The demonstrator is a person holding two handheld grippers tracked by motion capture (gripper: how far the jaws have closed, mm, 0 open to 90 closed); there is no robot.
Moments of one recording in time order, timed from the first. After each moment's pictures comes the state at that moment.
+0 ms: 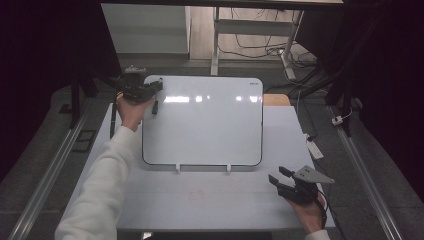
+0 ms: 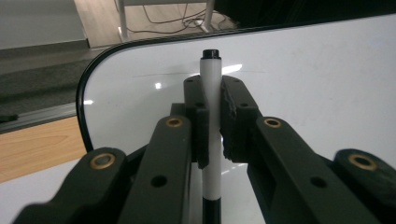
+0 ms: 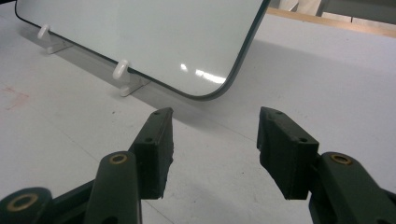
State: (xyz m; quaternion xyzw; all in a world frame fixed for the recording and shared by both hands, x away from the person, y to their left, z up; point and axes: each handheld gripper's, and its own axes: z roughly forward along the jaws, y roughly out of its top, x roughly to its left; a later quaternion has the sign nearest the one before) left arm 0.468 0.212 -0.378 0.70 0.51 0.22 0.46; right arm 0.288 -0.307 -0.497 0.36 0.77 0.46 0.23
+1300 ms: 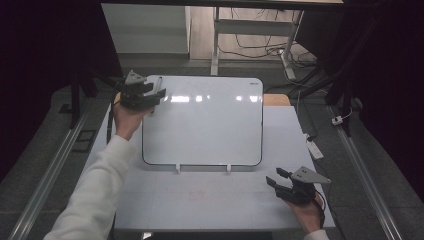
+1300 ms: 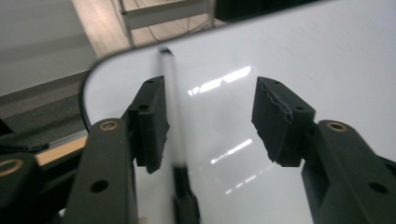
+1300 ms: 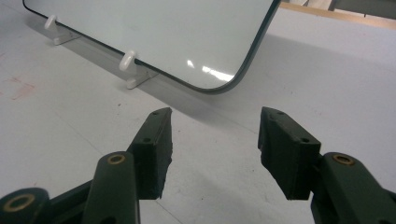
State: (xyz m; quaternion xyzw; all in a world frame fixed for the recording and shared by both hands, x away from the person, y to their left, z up) left arm 0.419 0.208 -0.375 0.73 0.44 0.27 0.45; right arm 0.290 -0.304 -0.503 0.35 0.78 0.46 0.22
